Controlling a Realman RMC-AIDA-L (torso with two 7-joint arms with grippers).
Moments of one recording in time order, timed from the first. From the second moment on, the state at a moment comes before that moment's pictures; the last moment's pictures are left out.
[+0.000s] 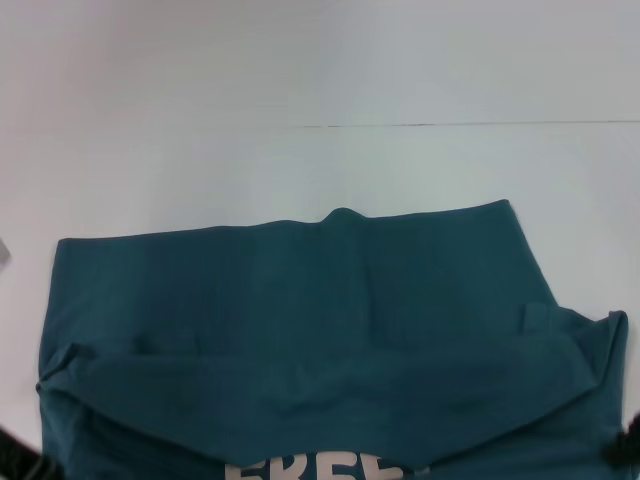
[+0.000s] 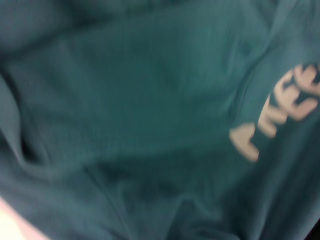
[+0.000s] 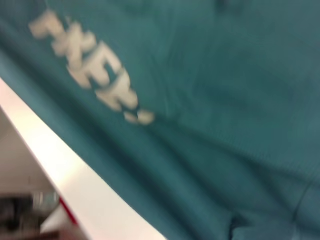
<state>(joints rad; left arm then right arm) -0.57 -2.06 0.79 1.08 2.76 2.07 -2.37 0.46 2.07 -1.07 -1.41 -2.58 -1.99 2.32</state>
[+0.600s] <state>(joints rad) -0.64 -2.03 0.62 1.29 2.65 2.01 -2.37 0.60 2.02 -0.79 -1.40 -2.52 -1.98 2.32</state>
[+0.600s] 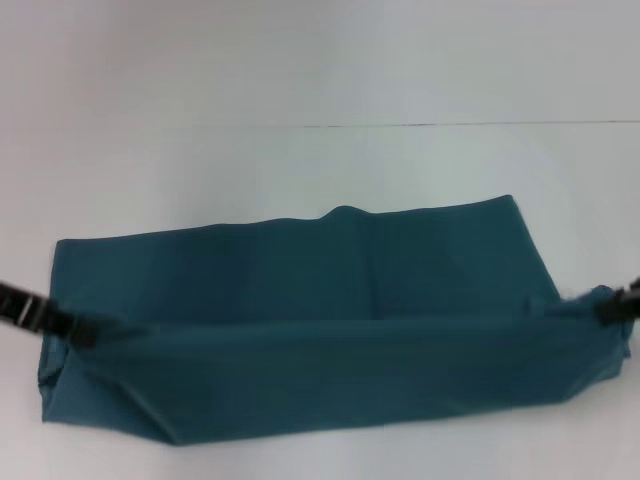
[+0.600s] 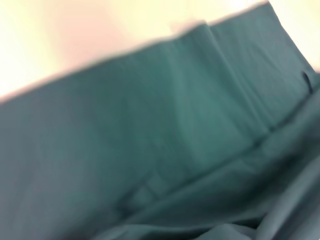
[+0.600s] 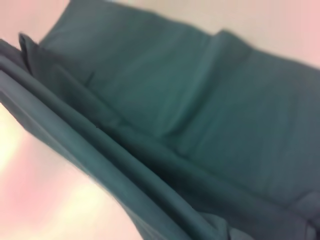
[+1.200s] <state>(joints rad) -0.72 -2.04 0.67 1.21 2.66 1.64 -2.40 0.68 2.02 -0.77 -1.23 -2.53 -1.66 2.36</state>
